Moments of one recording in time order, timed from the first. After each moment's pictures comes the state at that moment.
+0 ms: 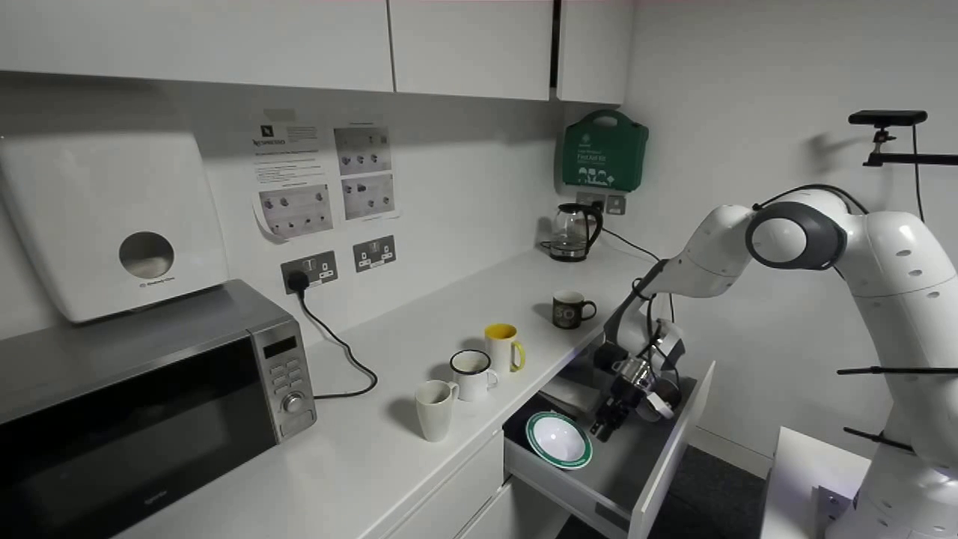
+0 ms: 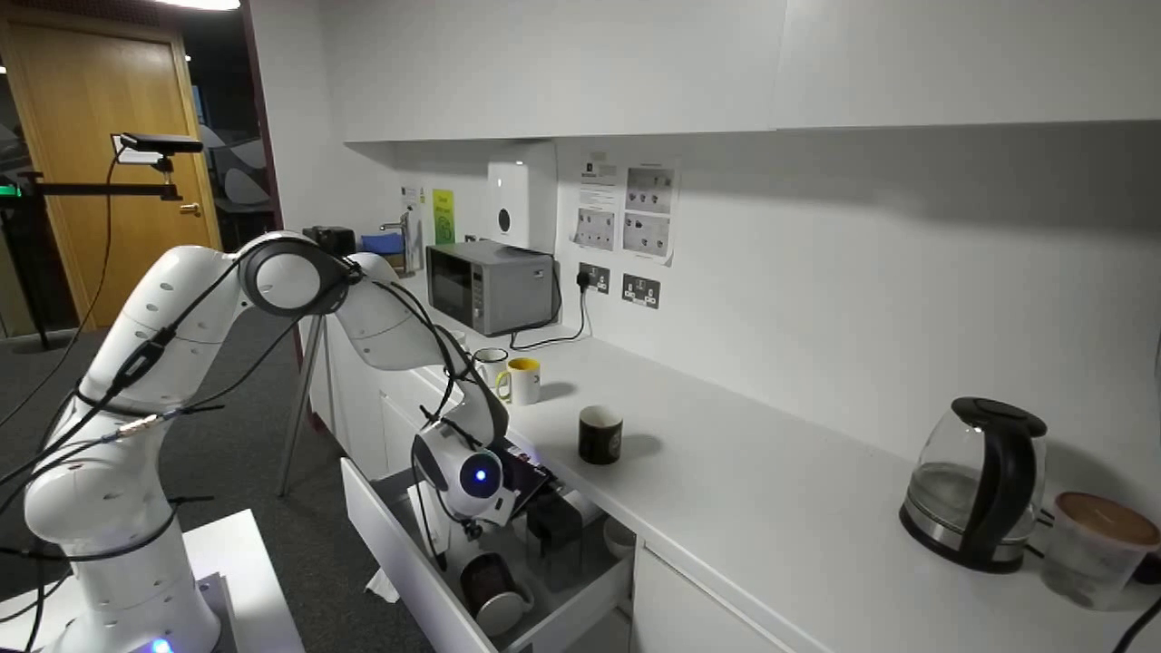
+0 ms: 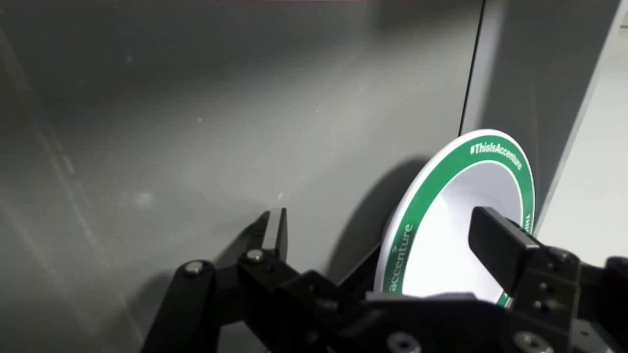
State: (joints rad) arm -0.09 0.56 -0.10 -2.25 1.37 2.33 -1.28
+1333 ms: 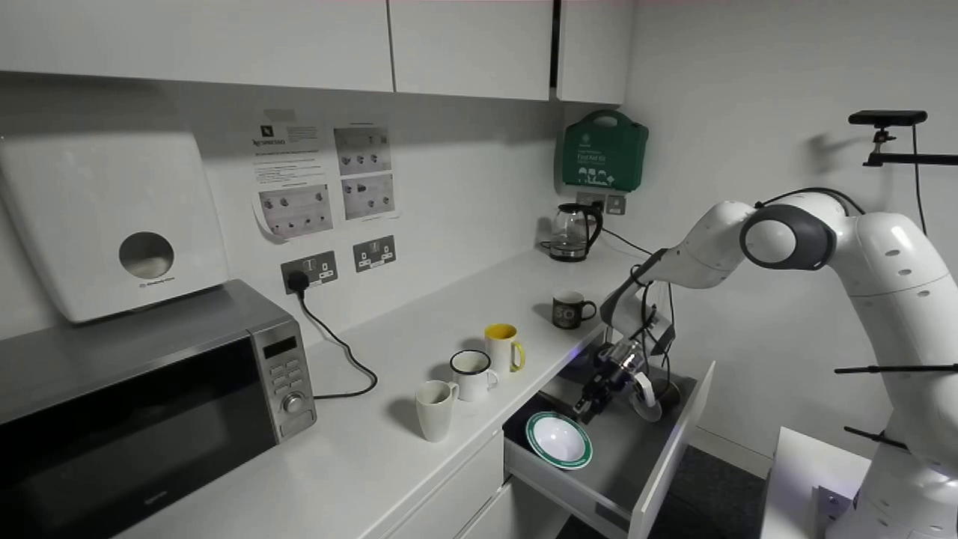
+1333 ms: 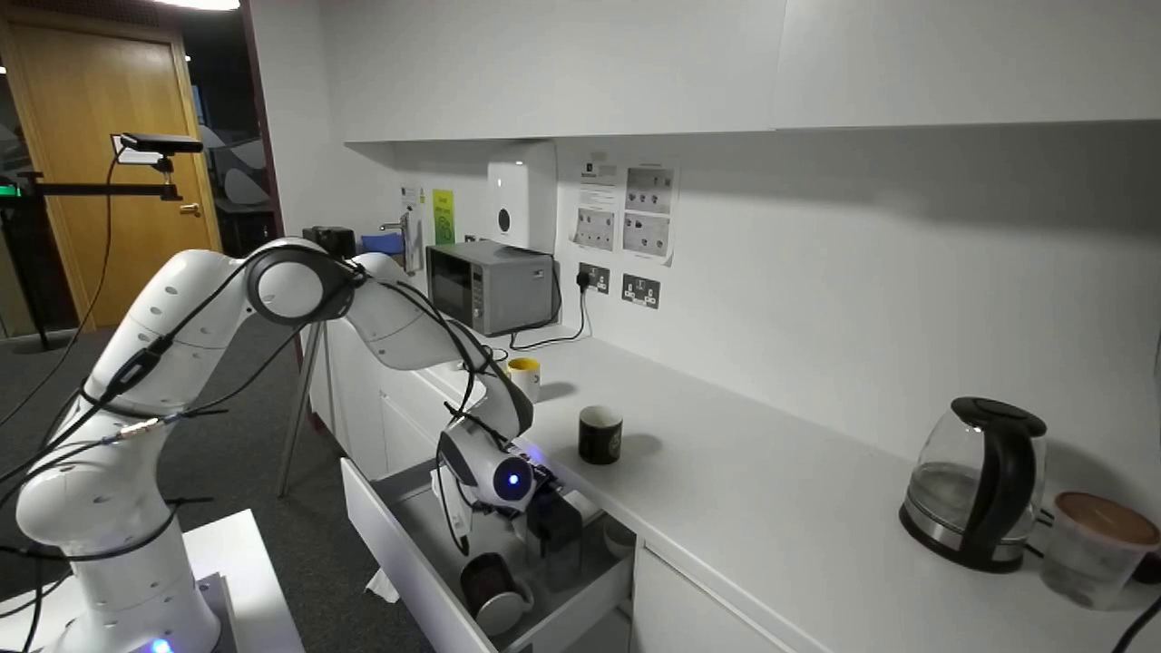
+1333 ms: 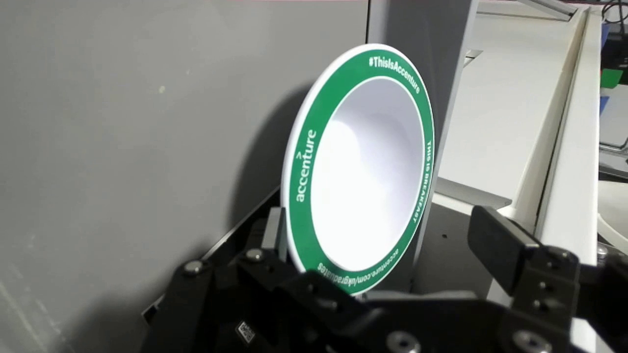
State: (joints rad) arm -0.16 0.59 -0.11 -2.11 1.34 2.08 -1.23
